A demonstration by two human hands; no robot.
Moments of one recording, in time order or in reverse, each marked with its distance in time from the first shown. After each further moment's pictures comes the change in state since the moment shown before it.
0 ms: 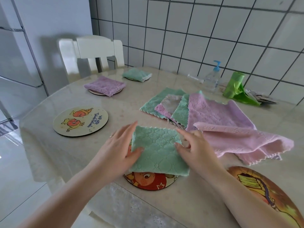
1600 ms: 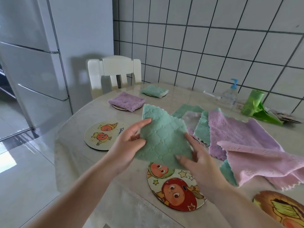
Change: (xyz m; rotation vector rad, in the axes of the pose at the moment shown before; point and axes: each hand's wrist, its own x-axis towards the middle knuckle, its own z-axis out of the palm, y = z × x) left_hand 0.025 -0.026 -0.047 -1.110 0.077 -0.223; right_hand 0.008 -0.065 0.028 0.947 -0.067 0.081
